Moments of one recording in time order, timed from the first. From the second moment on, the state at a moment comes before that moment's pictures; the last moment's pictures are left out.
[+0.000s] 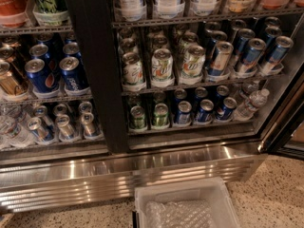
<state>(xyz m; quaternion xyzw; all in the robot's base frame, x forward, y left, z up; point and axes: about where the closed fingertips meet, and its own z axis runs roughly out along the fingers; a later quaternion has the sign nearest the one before) 0.622 -0.295 1.086 0.02 0.86 -0.08 0.51</state>
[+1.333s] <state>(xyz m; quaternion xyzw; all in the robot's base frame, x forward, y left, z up) 0.641 -0.293 1.082 0.03 0.85 -0.08 0.52</state>
